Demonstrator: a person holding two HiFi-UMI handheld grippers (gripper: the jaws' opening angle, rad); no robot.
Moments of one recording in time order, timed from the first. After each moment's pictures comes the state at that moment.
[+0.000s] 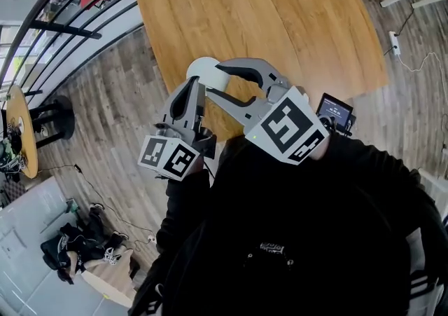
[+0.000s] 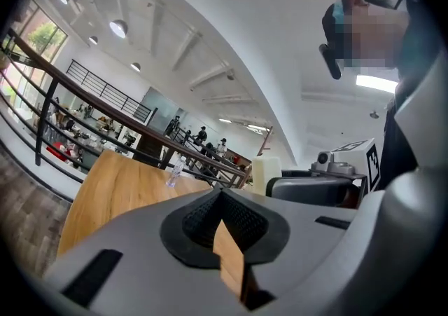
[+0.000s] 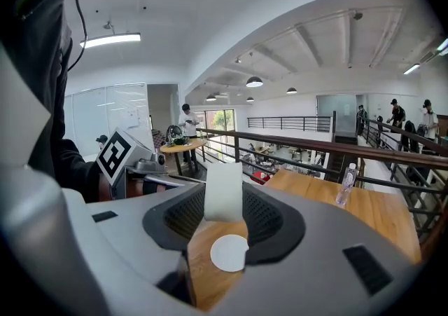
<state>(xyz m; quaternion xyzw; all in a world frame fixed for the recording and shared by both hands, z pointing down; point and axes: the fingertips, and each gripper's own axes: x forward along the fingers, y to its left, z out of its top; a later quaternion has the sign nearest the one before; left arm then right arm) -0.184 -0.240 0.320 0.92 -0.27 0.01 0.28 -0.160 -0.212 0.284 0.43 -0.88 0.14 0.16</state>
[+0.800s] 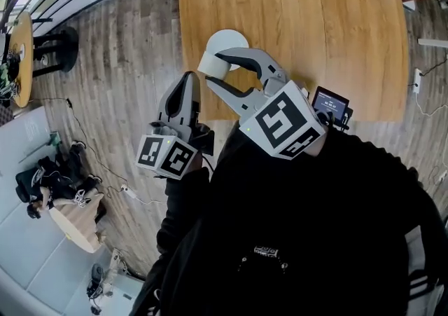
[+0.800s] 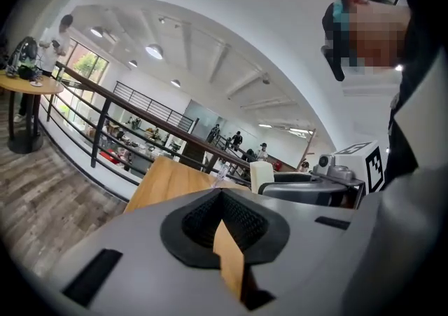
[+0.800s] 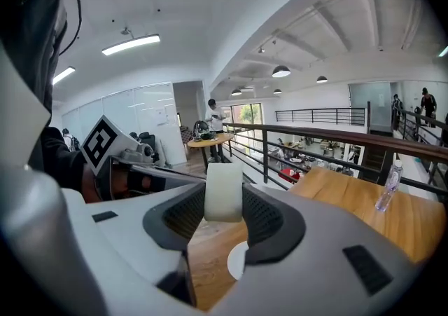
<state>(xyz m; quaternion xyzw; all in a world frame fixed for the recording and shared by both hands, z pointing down) -0.260 -0.246 0.352 0.84 -0.45 0.03 0.29 -0.215 -0.238 0.330 0.31 -0.92 0.15 0.17</state>
